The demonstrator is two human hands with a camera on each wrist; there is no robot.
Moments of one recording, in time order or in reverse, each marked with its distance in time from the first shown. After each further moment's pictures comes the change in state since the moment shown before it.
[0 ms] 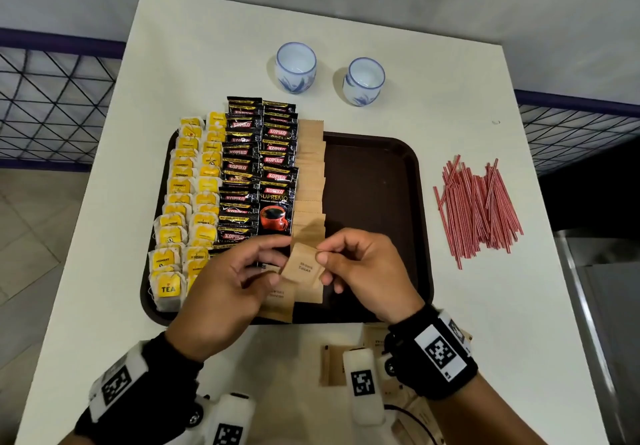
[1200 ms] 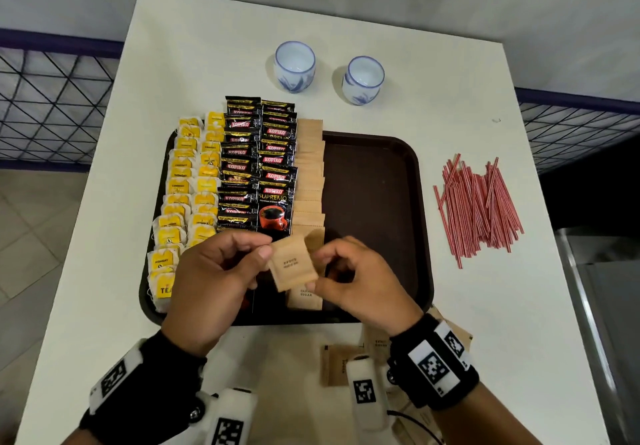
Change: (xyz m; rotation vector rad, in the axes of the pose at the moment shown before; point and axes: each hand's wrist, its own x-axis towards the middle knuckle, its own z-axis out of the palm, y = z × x) left_hand 0.005 0.007 0.000 -0.035 0.309 -0.019; right_hand -0.007 0.011 -0.004 -0.390 -0.077 -0.074
